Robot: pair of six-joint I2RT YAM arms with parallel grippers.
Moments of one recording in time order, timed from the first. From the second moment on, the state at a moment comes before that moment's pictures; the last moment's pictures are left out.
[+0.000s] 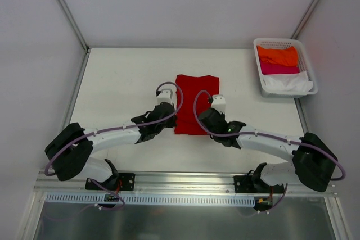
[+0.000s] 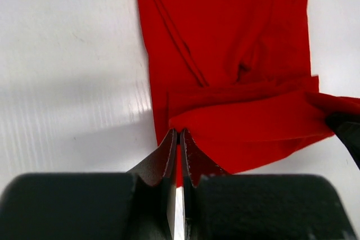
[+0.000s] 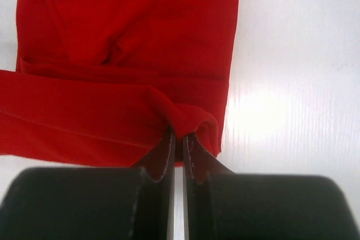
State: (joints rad) left arm -0.90 1.37 0.67 0.05 -0.37 -0.67; right arm 0.97 1.28 0.67 -0.29 0.65 0.64
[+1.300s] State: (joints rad) left arm -0.58 2.02 1.48 -0.06 -0.26 -0.39; right arm 0.53 1.89 1.32 -0.16 0.44 0.31
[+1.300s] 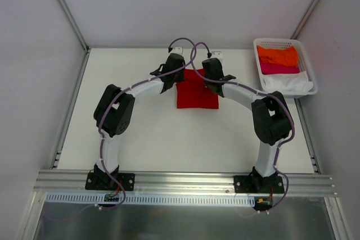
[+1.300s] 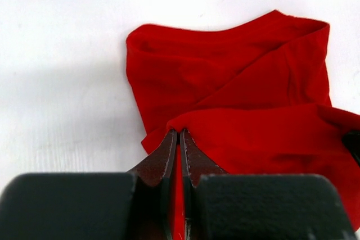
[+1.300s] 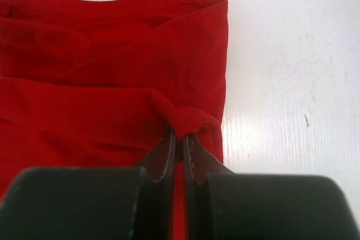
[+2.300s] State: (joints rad) left arm -0.53 2.08 1.53 -0.03 -0.37 -0.37; right arm 0.43 2.12 1.68 -0.09 0.21 0.20
